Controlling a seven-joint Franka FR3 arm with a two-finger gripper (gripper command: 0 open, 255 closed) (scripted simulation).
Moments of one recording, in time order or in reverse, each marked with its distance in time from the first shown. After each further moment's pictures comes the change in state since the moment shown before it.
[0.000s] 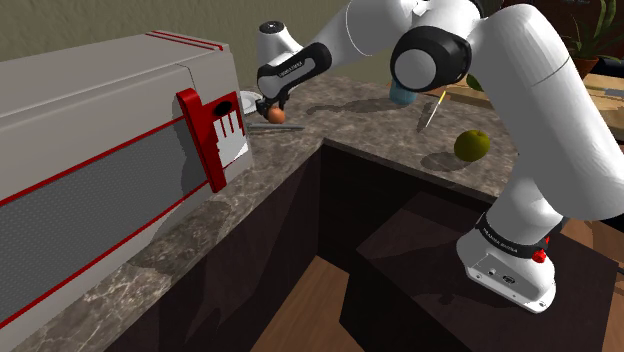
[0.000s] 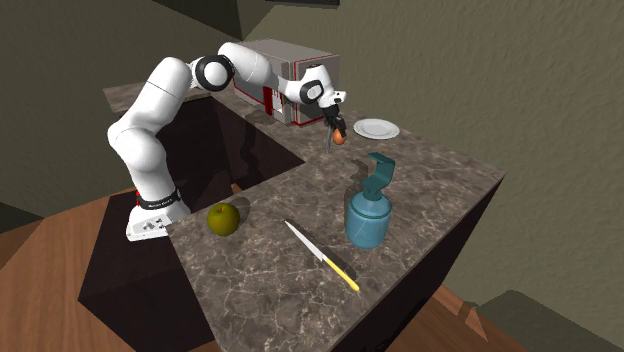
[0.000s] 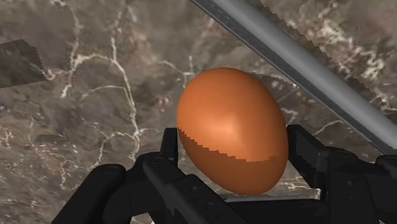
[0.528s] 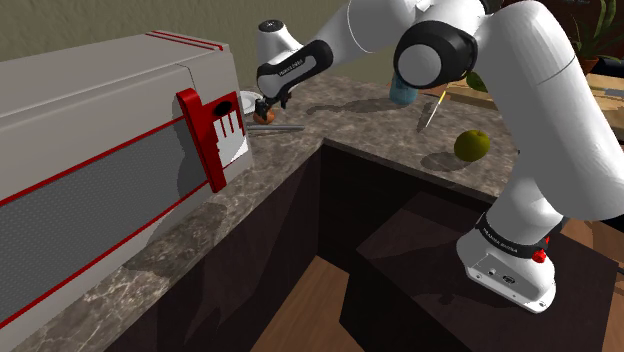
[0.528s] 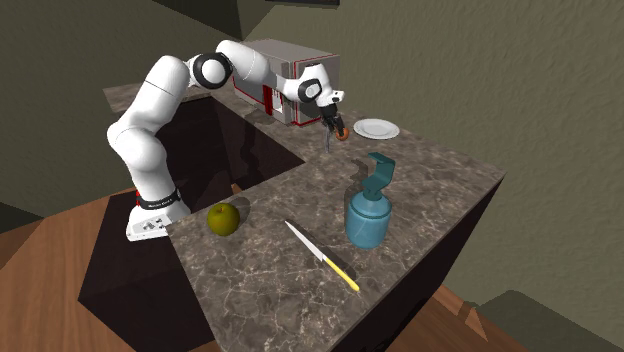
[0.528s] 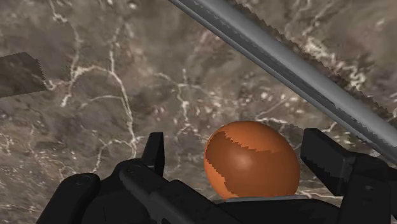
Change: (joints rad) arm 0.015 -0.028 -0.001 -0.032 -0.004 -0.018 0.003
